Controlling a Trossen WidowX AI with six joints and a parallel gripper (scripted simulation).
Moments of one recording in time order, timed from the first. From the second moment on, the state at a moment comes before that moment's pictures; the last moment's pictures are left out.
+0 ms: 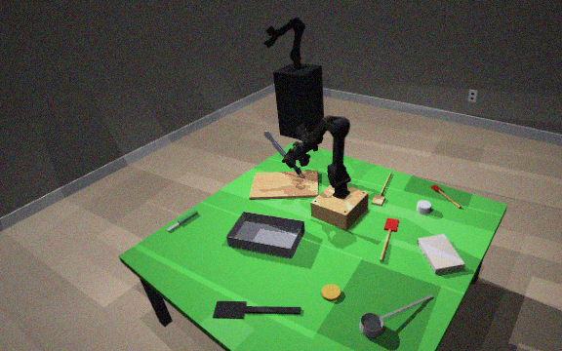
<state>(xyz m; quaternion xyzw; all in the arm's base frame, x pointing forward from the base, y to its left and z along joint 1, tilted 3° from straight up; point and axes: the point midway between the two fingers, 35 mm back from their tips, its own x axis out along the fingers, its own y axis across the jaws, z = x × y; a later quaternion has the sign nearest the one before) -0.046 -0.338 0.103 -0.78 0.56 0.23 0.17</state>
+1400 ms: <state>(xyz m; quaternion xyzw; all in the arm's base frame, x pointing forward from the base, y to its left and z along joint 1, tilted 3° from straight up) -0.044 -0.337 0.103 -0.78 0.56 0.23 0.17</state>
